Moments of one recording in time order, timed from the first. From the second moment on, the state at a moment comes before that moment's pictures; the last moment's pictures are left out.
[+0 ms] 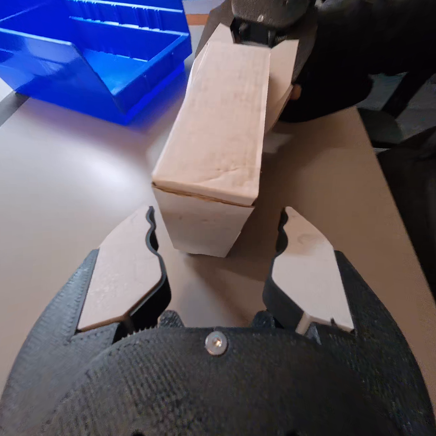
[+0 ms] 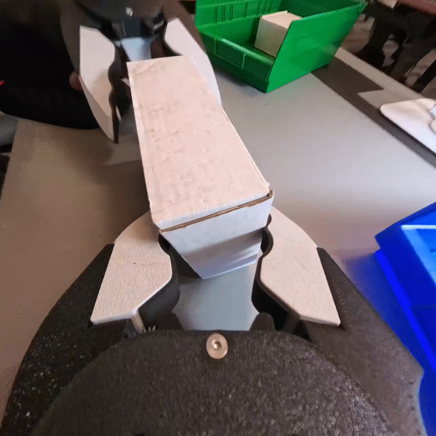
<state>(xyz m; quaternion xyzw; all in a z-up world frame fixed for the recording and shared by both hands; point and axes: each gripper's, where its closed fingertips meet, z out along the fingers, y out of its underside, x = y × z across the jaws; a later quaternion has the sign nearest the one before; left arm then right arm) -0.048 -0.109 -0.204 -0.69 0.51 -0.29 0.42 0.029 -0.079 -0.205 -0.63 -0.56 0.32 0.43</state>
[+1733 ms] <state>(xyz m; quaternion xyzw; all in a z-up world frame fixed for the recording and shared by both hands) -0.059 -0.069 -0.203 -0.72 0.45 -0.23 0.48 -0.031 -0.058 -0.139 -0.42 -0.72 -0.17 0.52</state>
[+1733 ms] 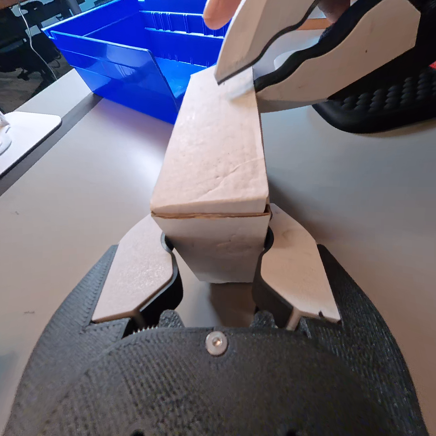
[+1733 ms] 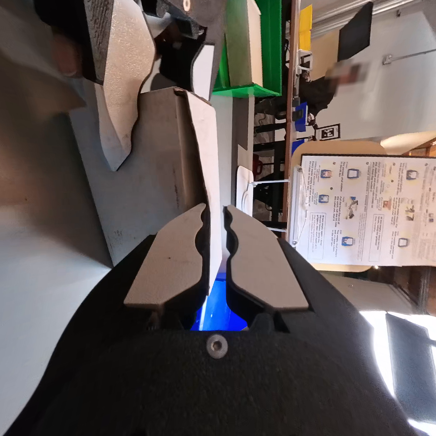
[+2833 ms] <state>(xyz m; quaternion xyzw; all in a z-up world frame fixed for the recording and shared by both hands) -0.096 -0.075 -0.160 -0.69 0.35 -0.32 0.55 -0.043 -0.054 -0.089 -0.52 -0.73 -0.04 0.43</state>
